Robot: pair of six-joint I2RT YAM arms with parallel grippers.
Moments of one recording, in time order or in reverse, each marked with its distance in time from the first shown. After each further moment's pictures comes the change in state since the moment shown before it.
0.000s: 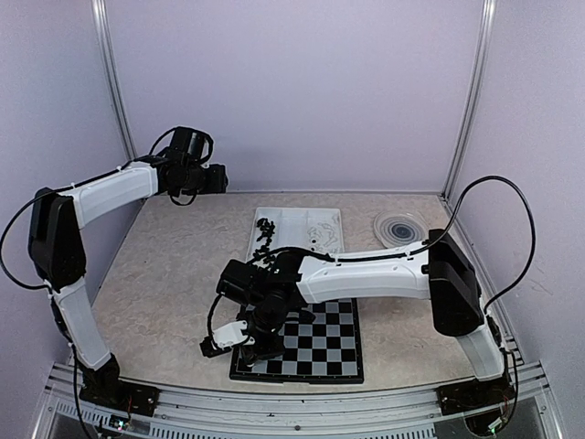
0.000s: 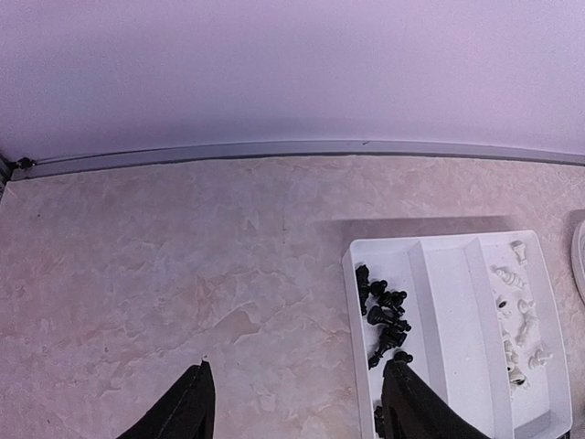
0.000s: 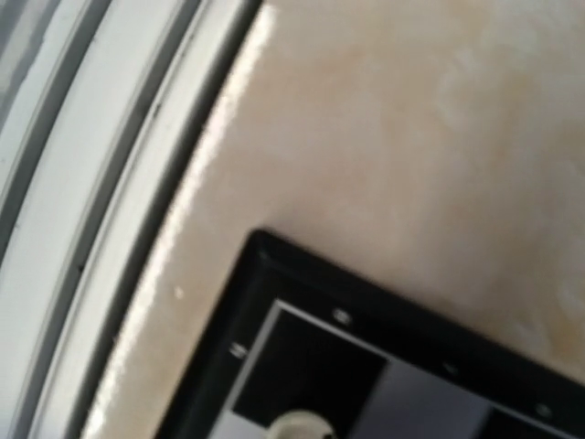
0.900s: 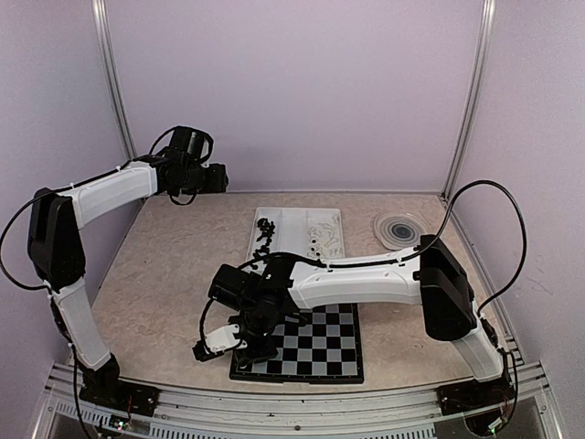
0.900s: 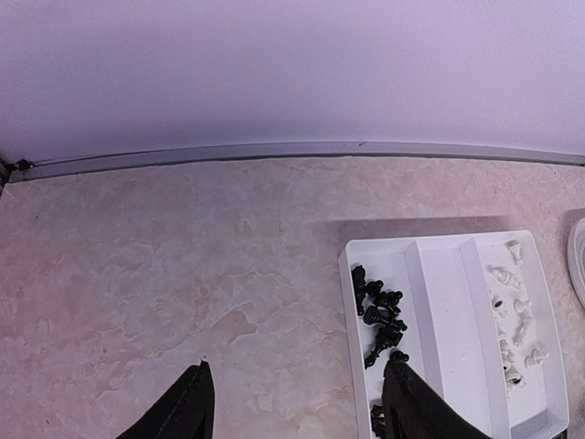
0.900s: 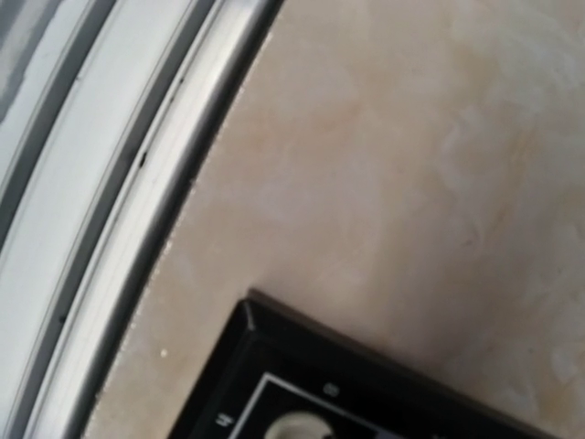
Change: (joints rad) left arm 0.000 -0.006 0.000 -0.001 0.007 0.000; right arm 0.026 0.052 0.060 0.011 0.019 -0.007
